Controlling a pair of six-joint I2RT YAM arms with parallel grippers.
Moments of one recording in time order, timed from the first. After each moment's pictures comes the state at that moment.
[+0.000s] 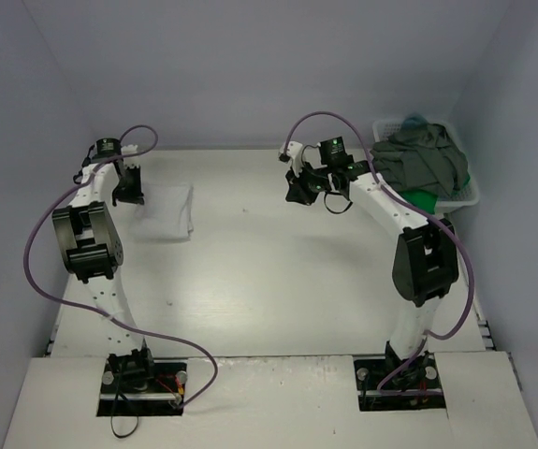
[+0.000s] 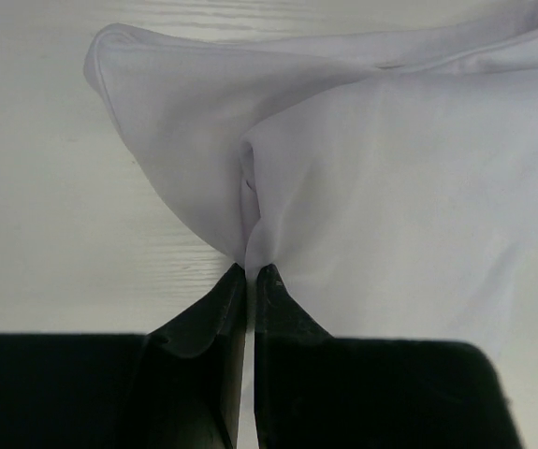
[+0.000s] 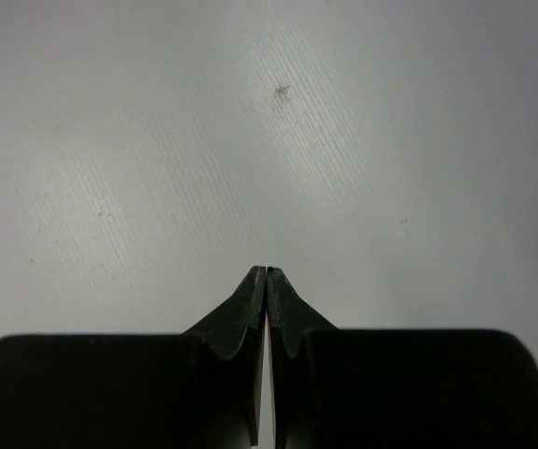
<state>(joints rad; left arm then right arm) 0.20 2.13 1.79 -0.74 0.18 0.08 0.37 1.88 1.54 -0.47 -0.61 -0.50</state>
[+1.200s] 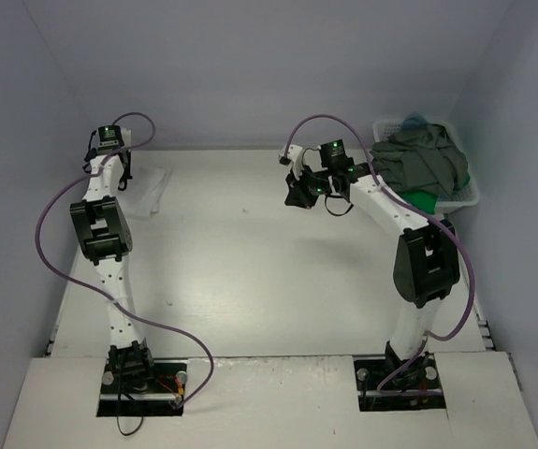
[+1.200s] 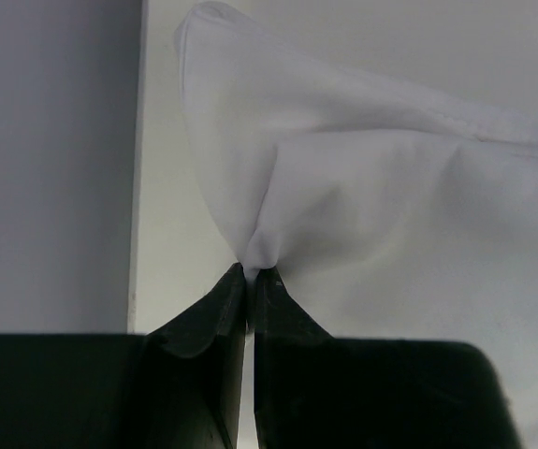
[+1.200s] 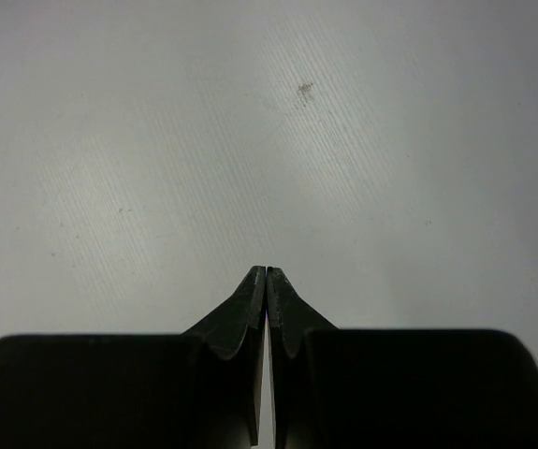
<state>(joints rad) 0.22 2.49 2.28 -0.65 -0.16 0.21 0.37 1.87 1.52 -0.47 -0.65 -0.50</state>
